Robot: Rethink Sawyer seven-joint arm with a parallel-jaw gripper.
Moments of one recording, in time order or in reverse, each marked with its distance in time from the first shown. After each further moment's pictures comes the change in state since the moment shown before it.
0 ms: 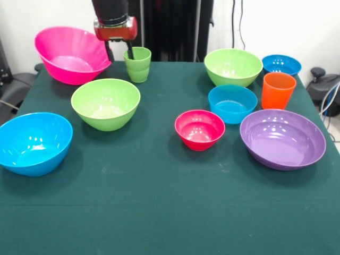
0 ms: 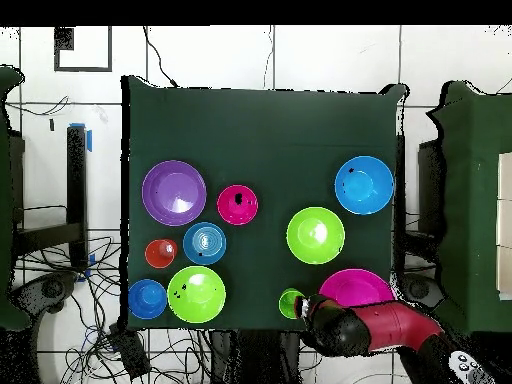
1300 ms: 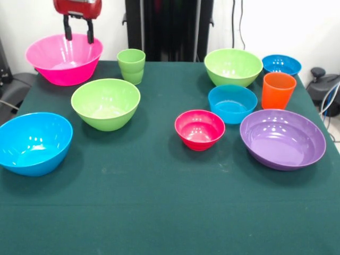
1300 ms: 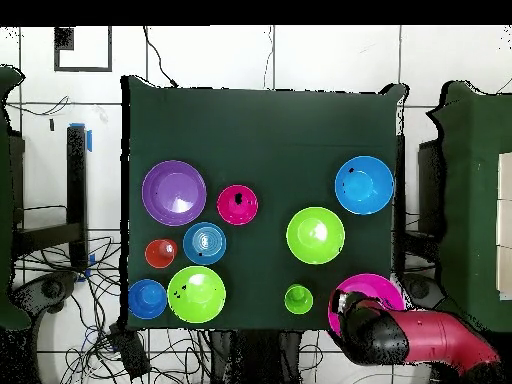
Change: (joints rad) arm -0.067 -0.251 0.057 0.012 0.054 0.092 0.000
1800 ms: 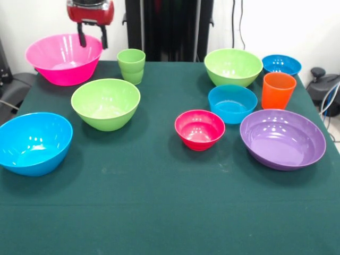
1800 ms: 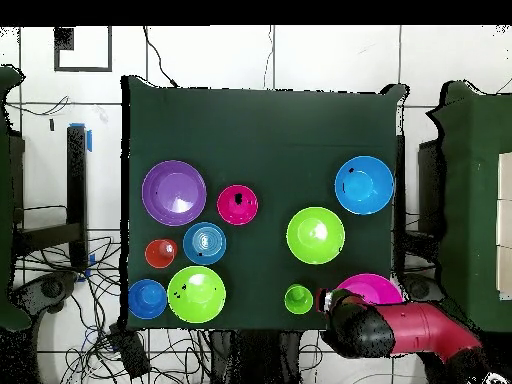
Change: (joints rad) arm 0.044 0.063 0.000 -0.001 0.000 0.000 0.000
